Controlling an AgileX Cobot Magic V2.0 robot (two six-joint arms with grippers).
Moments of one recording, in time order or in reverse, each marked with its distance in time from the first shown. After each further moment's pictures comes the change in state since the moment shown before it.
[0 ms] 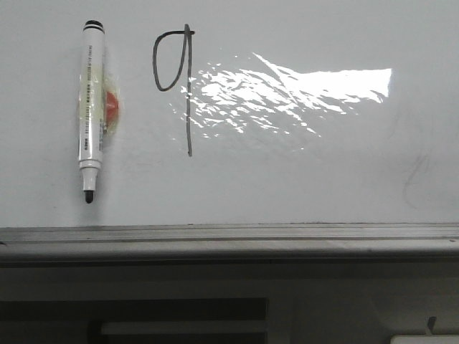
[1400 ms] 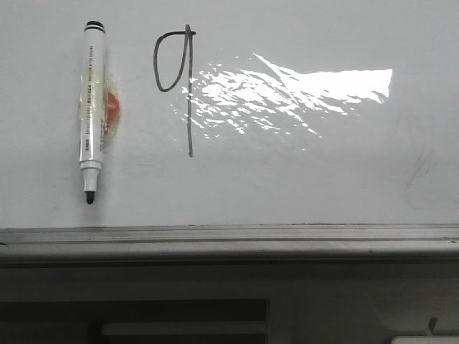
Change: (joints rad) left arm 0.912 -0.354 0.009 0.433 0.429 -0.217; right arm 0.000 -0.002 0.000 -0.002 0.002 -0.007
